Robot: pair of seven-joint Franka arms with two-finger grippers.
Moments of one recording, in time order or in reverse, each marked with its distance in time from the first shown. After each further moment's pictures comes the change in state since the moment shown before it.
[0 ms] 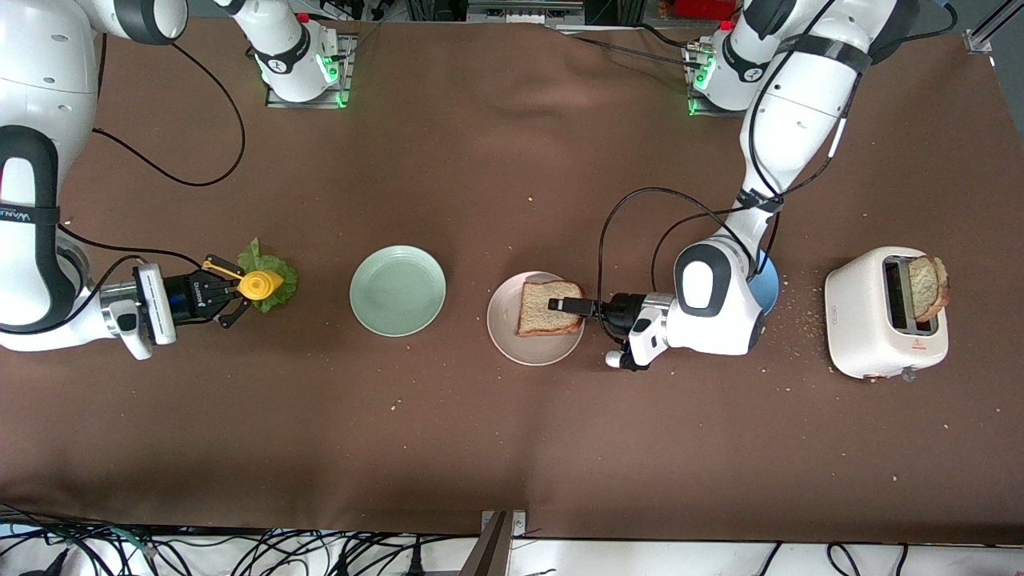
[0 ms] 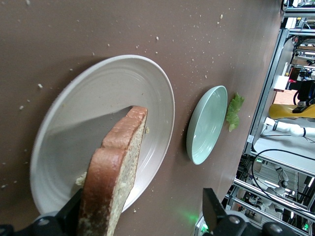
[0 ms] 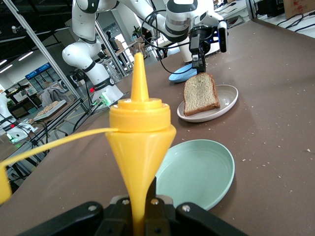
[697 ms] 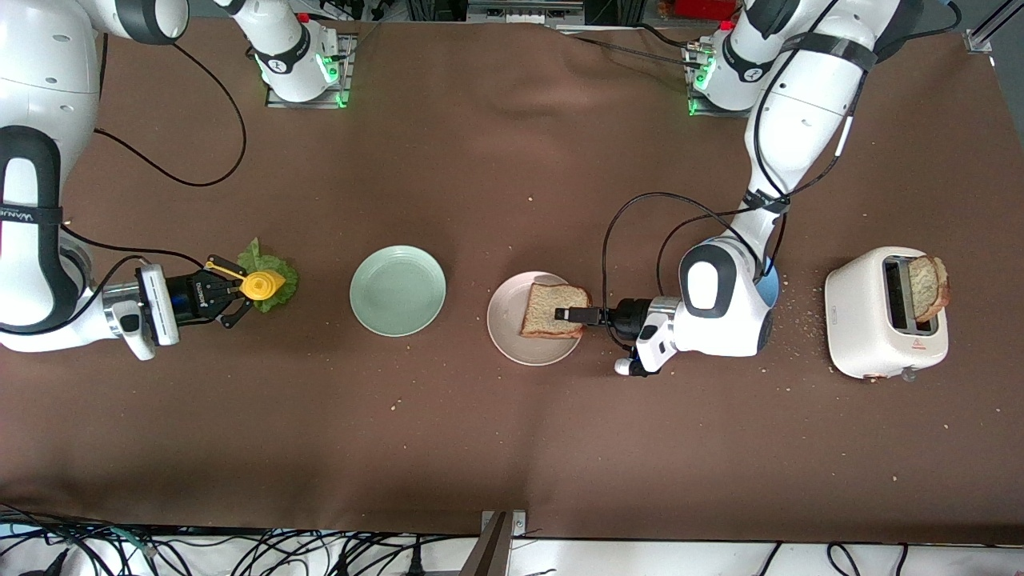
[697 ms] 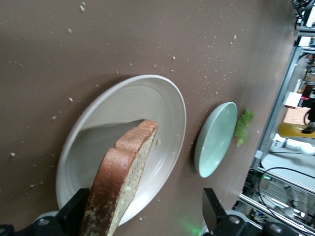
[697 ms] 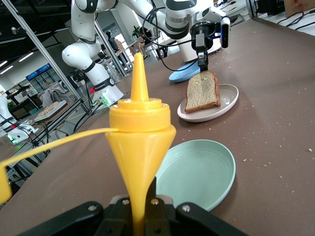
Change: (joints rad) left arm -0.007 -0.011 -0.001 0.008 0.093 0.086 -0.121; right arm 0.002 0.000 0.002 0.000 0.000 0.003 0.006
